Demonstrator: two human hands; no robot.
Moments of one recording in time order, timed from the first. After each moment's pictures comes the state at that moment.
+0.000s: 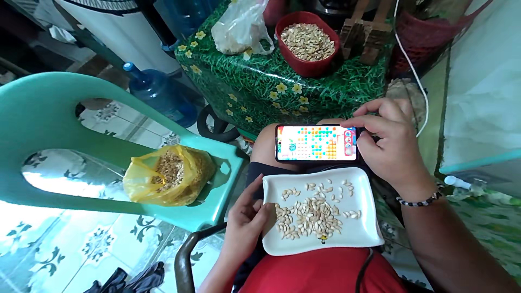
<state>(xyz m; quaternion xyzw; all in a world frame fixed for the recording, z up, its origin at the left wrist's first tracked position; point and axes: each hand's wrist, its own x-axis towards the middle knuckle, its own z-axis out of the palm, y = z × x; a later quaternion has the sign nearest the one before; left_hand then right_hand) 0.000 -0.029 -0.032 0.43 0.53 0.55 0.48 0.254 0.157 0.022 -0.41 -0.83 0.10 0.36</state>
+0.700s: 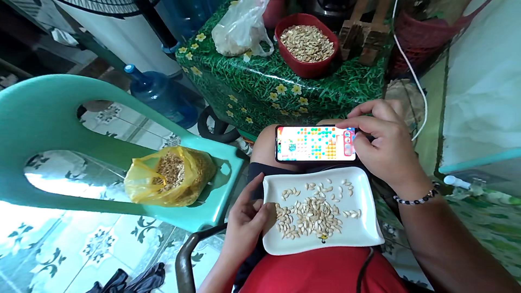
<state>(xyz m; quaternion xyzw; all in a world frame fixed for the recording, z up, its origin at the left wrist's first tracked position) 0.000 -0.028 -0.030 0.42 0.53 0.55 0.49 0.250 0.156 0.023 -0.40 -0.83 0.12 0.36</state>
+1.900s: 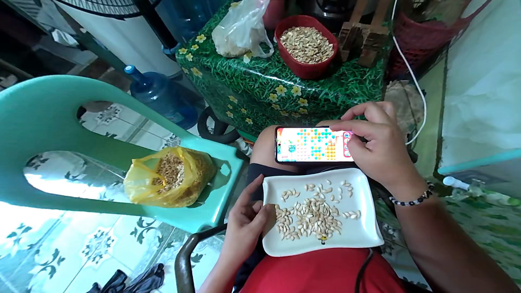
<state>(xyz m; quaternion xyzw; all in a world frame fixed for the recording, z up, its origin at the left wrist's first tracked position) 0.000 -0.029 -0.032 0.43 0.52 0.56 0.48 0.243 0.155 0.023 -0.40 -0.84 0.12 0.35</state>
